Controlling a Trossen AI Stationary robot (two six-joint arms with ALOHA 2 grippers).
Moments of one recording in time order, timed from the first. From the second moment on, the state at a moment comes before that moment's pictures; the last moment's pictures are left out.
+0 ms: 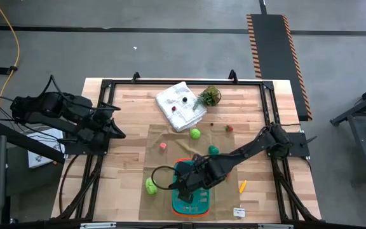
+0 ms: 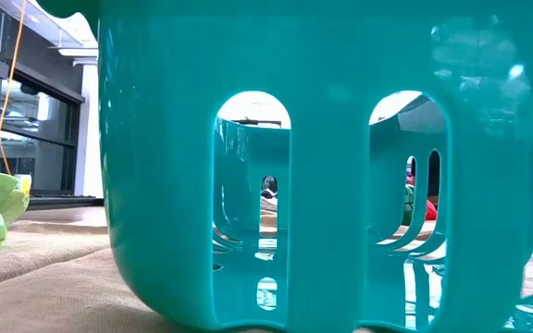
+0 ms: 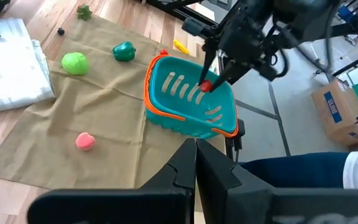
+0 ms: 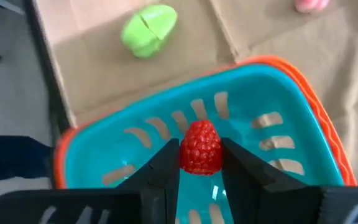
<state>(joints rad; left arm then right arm) -0.09 0.73 1.13 -0.97 0.08 -0.53 0.48 2.11 2.01 -1.04 0.21 0.80</state>
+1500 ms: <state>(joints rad) -0.09 0.73 1.13 -1.01 0.08 -0.56 0.45 2.10 1.74 -0.85 0.12 0.83</state>
